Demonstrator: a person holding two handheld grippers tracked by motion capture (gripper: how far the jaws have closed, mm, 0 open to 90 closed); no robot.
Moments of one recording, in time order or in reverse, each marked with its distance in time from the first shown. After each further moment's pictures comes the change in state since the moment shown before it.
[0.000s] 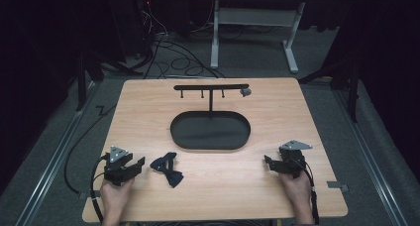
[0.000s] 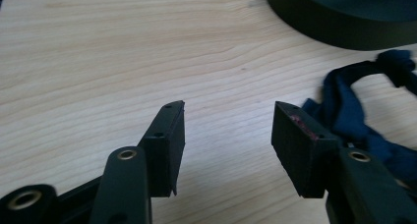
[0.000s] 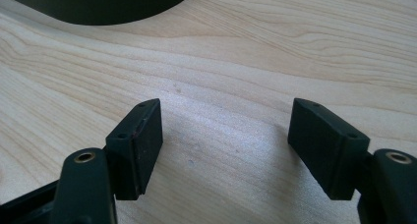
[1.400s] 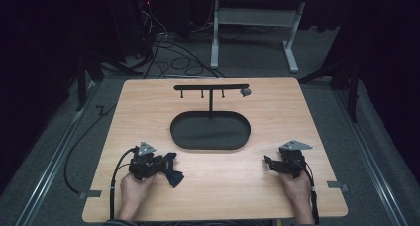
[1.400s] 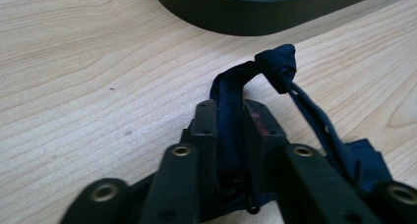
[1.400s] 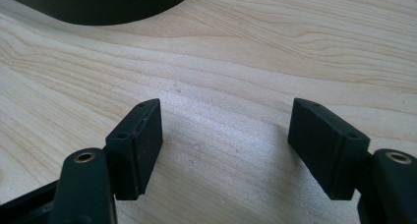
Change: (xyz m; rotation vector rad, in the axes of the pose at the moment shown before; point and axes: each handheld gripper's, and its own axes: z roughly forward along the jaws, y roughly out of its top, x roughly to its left) left arm -0.048 0.021 0.034 0.130 -0.186 0.119; right arm 0.000 0.000 0.000 -0.001 0.001 0.000
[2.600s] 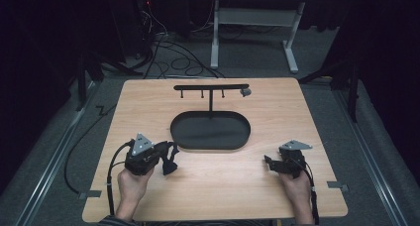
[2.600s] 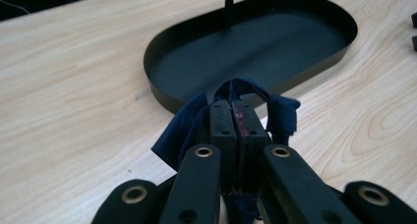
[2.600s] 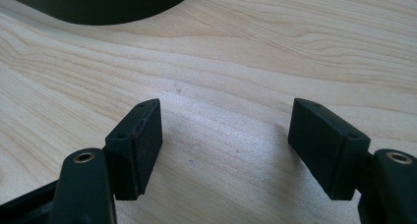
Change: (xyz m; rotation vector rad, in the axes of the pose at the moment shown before) left arm -0.025 0.037 -0.052 -0.199 0.024 0.113; right arm 0.000 0.000 0.000 0.002 0.001 -0.002
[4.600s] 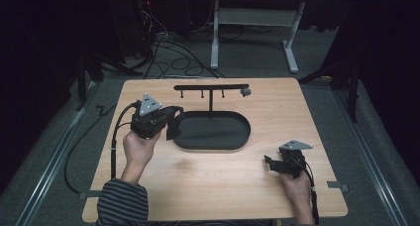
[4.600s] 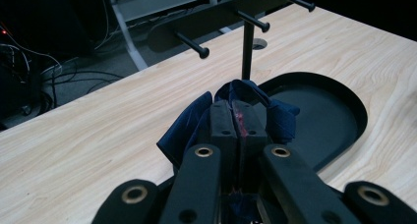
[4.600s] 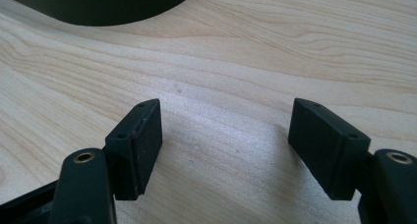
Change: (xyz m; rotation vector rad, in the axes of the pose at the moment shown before) left arm 0.012 0.105 0.008 -0.070 0.045 0.064; right arm -0.001 0.000 0.000 -0.002 0.004 0.003
